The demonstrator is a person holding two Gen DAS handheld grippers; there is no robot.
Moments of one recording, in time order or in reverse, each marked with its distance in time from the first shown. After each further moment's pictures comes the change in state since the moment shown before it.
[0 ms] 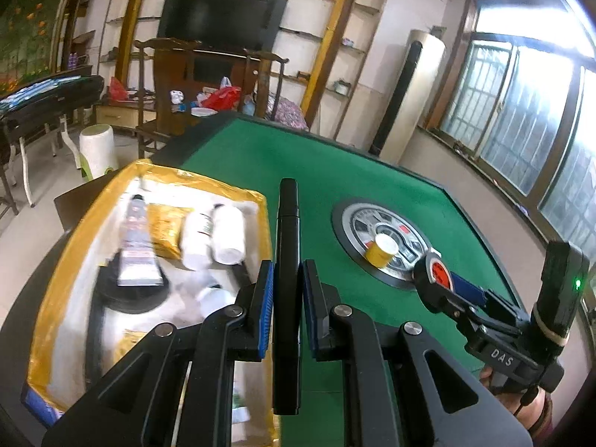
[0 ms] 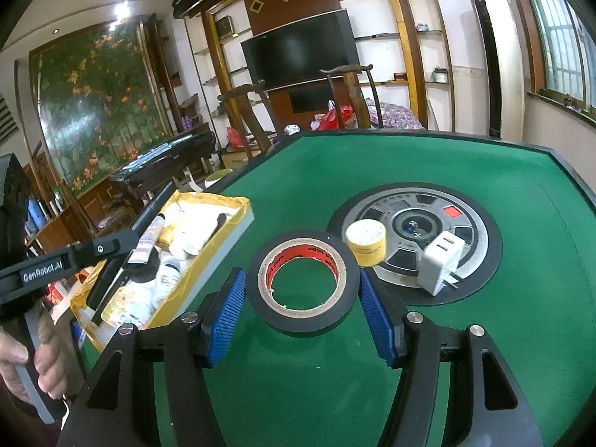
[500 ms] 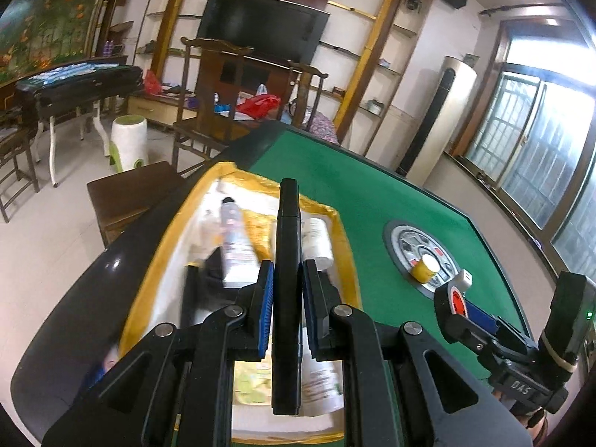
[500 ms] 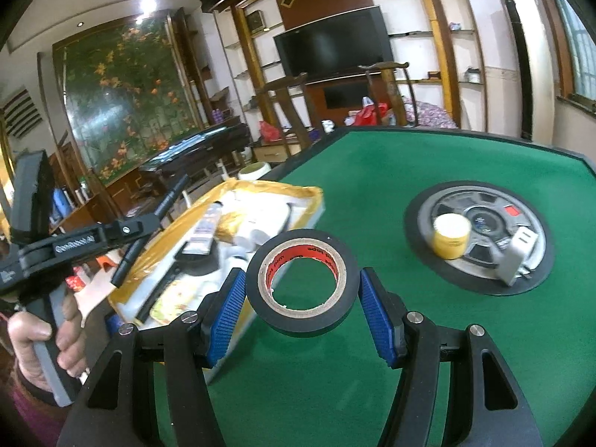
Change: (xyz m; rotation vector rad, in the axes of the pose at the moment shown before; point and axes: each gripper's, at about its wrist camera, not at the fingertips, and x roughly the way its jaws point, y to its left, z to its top) left arm -0.024 0.078 -0.003 -0.106 -0.039 0.068; right arm 0.017 0.069 -0.007 -0.023 0.033 0.129
